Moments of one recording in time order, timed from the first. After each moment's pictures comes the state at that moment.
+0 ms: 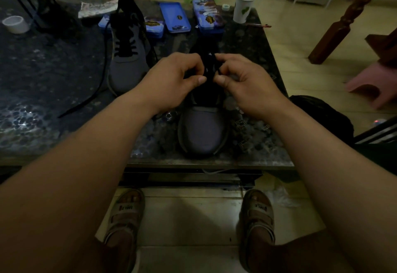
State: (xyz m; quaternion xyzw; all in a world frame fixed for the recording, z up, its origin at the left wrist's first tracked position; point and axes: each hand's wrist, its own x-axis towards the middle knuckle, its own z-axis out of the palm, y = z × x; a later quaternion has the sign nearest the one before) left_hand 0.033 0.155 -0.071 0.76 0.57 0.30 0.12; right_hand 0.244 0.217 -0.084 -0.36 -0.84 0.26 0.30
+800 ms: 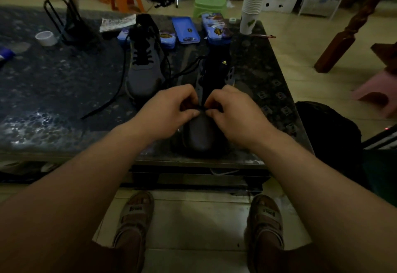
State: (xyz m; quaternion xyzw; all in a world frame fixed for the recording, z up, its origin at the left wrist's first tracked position) left_hand 0.022 0.092 -0.088 0.73 0.62 0.26 0.16; right_hand 0.219 0.143 -0.082 -0.42 -0.88 0.16 0.18
